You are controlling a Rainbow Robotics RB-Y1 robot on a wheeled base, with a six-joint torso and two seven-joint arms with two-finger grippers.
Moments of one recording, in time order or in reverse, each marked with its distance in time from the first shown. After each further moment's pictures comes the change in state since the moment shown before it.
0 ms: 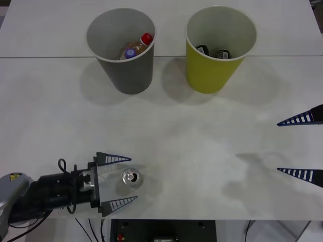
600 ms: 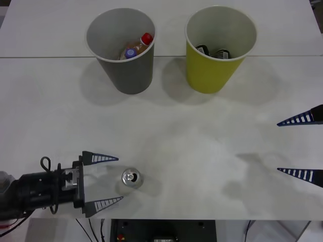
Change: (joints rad) right arm 0.000 0.000 0.000 0.000 0.000 0.000 0.000; left arm 0.019 0.099 0.009 -0.025 0.056 -0.035 0.030
